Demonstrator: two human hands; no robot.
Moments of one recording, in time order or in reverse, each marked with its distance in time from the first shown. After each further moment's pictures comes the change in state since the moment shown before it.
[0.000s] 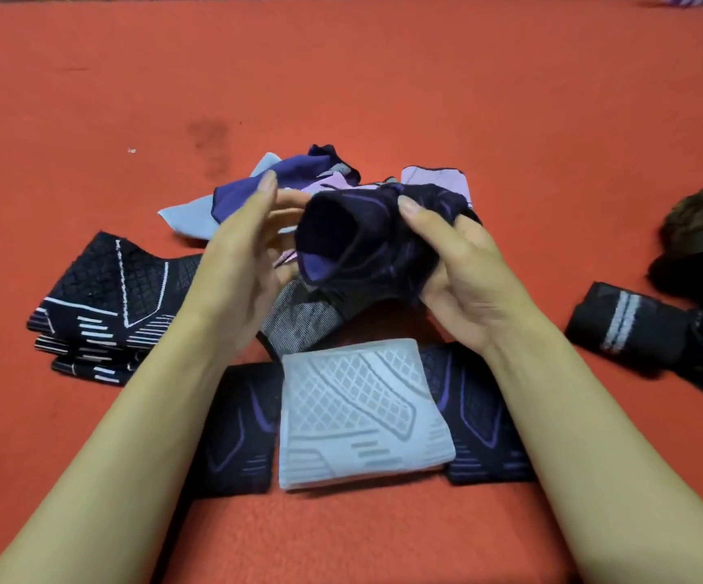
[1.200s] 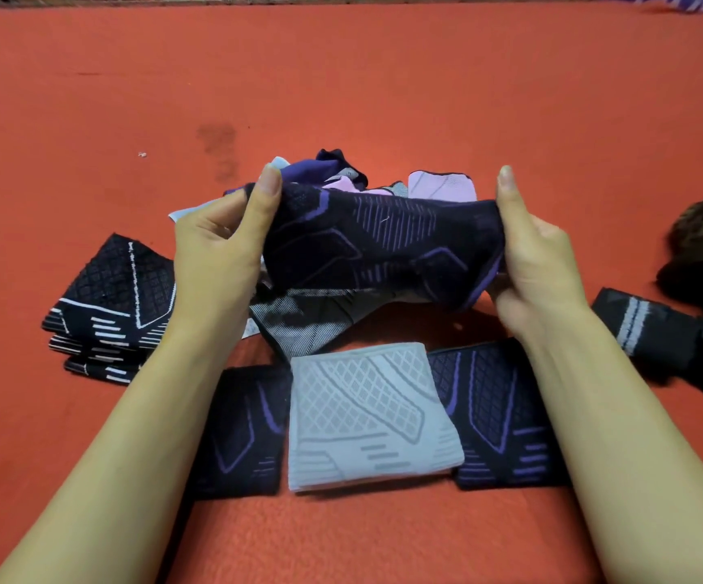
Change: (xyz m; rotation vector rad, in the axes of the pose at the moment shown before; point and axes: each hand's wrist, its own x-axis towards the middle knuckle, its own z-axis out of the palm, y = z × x) left_hand -0.007 0.006 -0.005 0.233 0.189 0.324; right_hand 0.010 -0.018 -0.035 -0.203 0.428 -0.121
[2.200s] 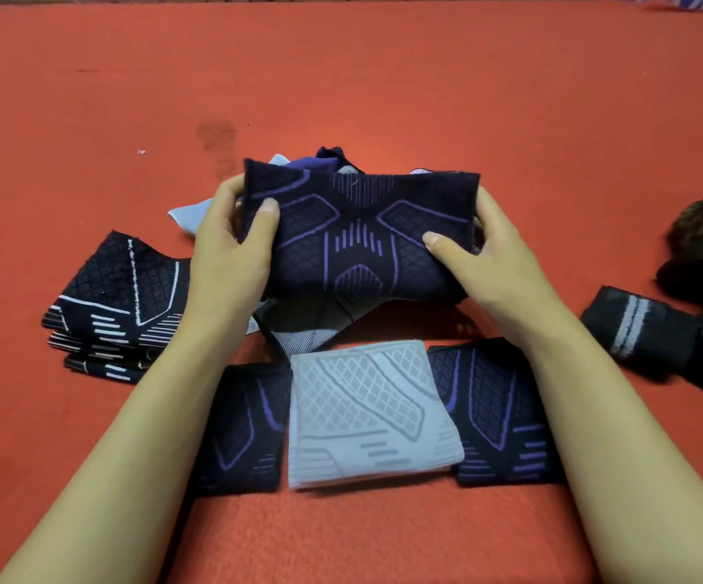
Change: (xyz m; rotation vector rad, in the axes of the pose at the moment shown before) left_hand 0.011 -0.031 -0.014 0.144 0.024 -0.058; right_hand 0.002 0.018 -0.006 -0.569 -0.311 -0.337
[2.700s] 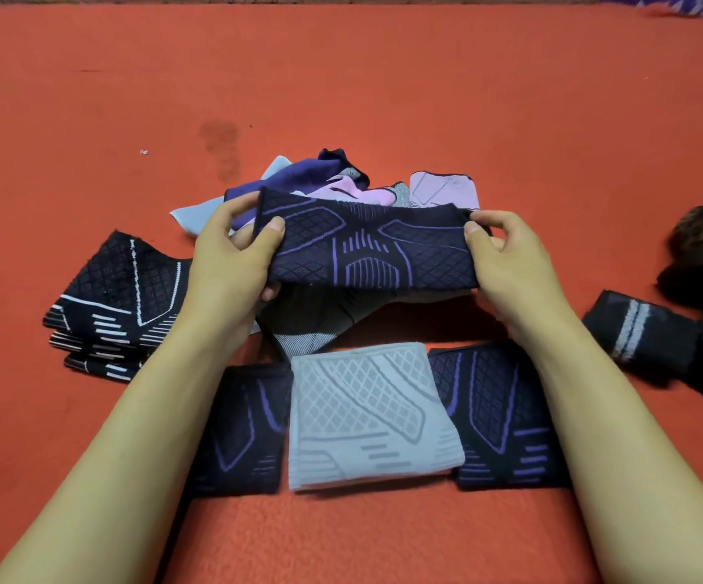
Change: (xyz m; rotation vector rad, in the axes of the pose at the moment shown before) left_hand 0.004 -0.008 -0.002 -0.157 0.040 -0.244; right_hand 0.011 0.021 -0.004 -0.023 0.256 0.269
